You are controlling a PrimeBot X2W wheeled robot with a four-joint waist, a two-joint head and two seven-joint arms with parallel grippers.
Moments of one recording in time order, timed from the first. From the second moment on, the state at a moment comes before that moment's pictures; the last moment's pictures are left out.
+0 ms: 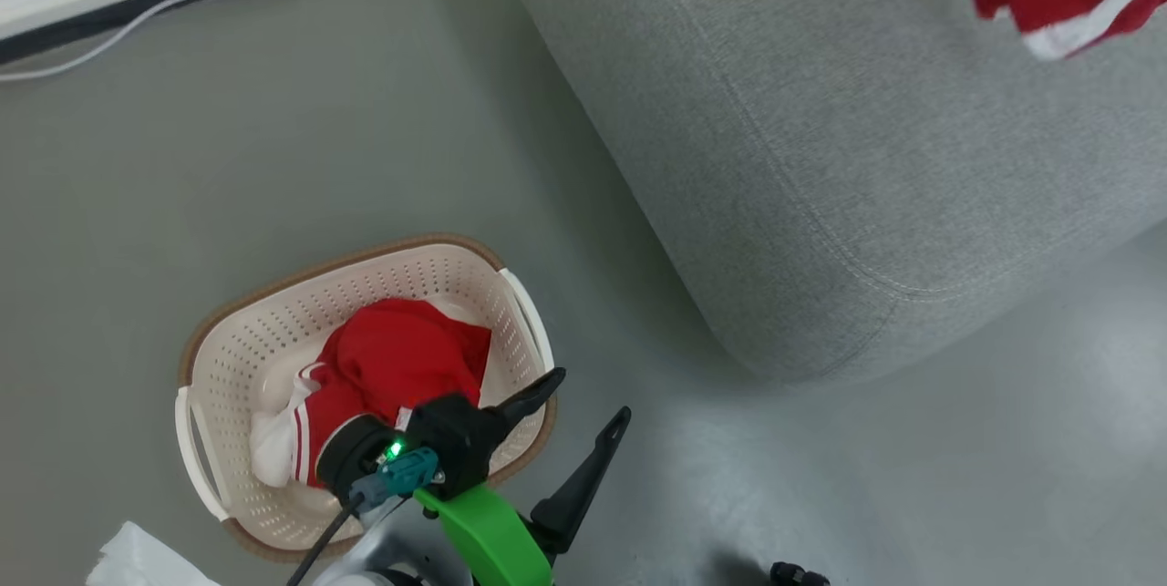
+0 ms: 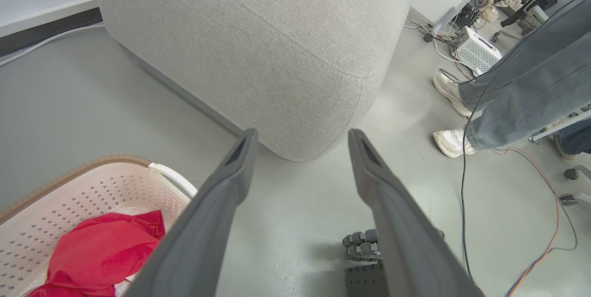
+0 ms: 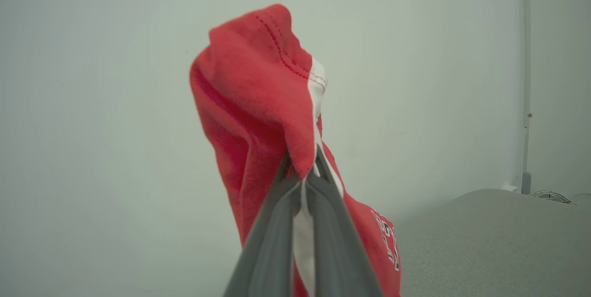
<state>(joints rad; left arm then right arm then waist) -0.11 0.24 -0.68 -0.26 -0.50 -0.03 0.20 -0.72 -0.41 0.03 0.21 0.57 -0.04 -0.24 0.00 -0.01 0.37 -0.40</state>
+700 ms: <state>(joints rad) -0.11 0.39 -0.60 -0.47 -0.46 -0.02 0.29 -1.01 -0.49 -0.16 0.41 0.70 -0.08 -0.20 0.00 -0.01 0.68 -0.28</state>
